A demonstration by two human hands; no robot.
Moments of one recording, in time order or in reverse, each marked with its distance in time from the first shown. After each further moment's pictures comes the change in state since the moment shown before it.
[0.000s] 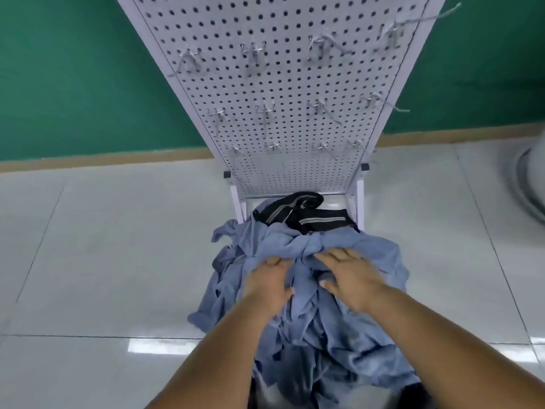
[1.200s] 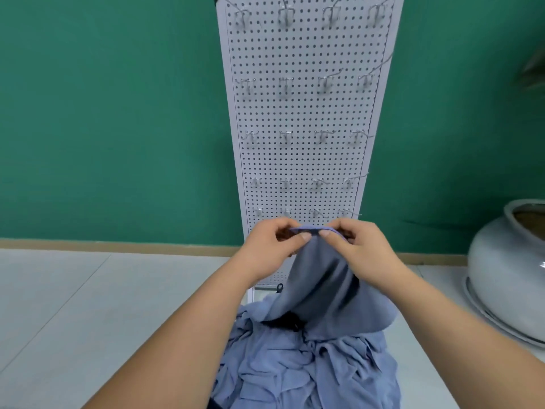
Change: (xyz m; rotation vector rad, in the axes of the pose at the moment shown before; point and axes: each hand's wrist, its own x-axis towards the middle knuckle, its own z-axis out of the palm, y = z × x) left_hand -0.185 0.104 -0.217 -0.819 0.487 0.498; right_hand -0.191 -0.120 -0.180 0.639 0.861 -0.442
